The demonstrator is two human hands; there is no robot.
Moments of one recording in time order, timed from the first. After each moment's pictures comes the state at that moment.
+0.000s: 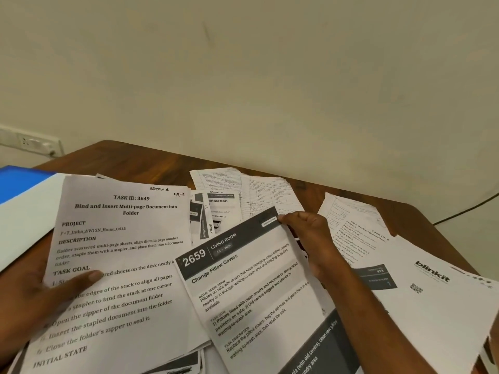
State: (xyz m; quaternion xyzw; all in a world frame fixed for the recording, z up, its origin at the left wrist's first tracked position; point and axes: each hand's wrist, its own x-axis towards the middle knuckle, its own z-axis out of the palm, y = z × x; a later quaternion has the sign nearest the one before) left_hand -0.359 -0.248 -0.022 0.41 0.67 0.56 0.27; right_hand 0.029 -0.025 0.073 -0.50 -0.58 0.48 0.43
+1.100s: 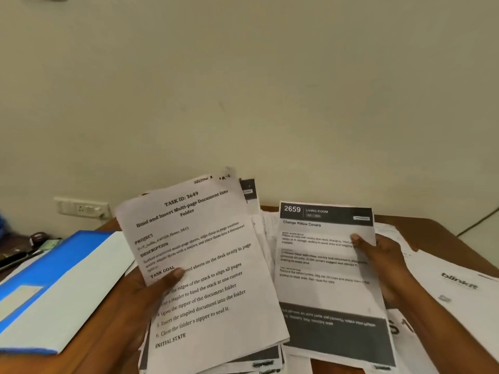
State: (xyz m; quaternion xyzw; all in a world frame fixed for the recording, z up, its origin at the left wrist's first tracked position) left_hand -0.295 -0.227 0.069 0.34 0.52 0.68 0.38; right_hand 0.097 -0.057 0.104 -0.51 -0.50 0.48 0.52
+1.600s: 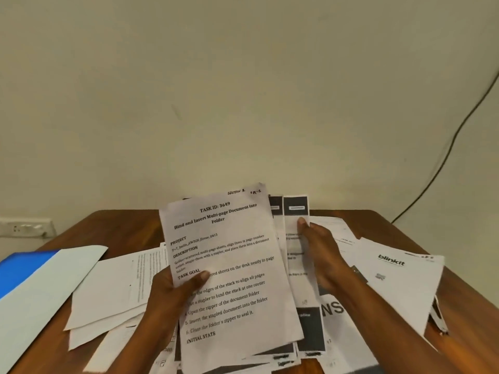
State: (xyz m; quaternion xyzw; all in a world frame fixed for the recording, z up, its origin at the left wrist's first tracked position) left_hand -0.204 -0.182 0.063 0.42 0.47 0.64 0.44; right_hand 0.071 -0.098 0.135 -0.47 -0.50 0.50 0.54
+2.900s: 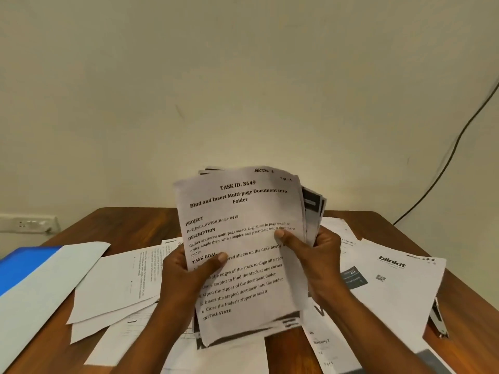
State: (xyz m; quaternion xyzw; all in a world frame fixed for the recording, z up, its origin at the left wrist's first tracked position) left_hand -0.168 -0.189 0.102 0.43 0.47 0.67 0.38; right_hand 0.056 -0.130 0.129 -0.37 -0.53 0.41 0.64
